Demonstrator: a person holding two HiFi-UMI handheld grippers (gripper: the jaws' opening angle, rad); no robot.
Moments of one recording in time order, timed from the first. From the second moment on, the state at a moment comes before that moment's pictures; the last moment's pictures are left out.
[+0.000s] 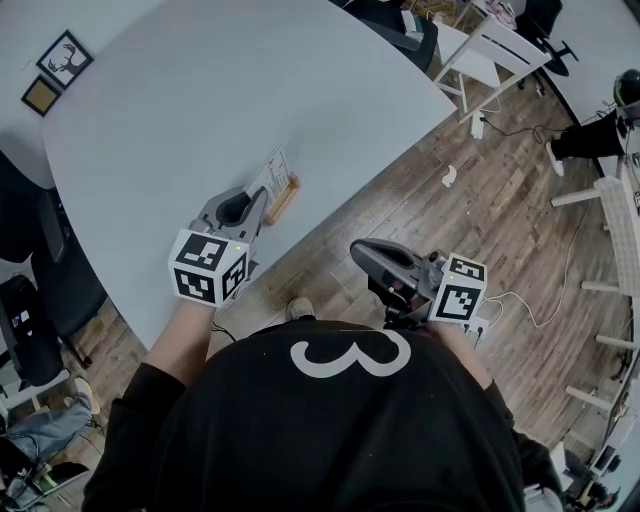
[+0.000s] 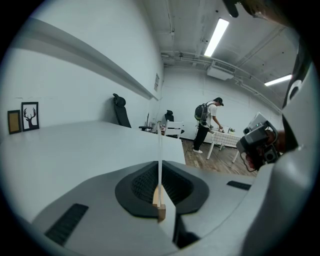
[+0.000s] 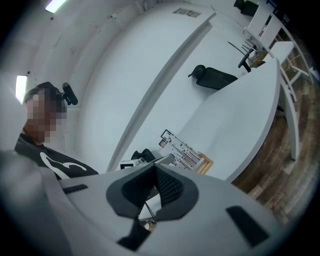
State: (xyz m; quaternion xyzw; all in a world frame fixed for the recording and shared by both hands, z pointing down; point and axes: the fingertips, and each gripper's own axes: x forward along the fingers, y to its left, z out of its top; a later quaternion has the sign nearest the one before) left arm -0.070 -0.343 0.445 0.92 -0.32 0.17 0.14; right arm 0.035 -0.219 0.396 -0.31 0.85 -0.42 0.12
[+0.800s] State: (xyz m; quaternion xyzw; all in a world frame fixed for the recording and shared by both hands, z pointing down) left arm -0.068 -0.339 0.484 0.92 -0.30 0.20 0.18; right arm 0.022 -0.226 0.401 -0.30 0.85 -0.42 0.11
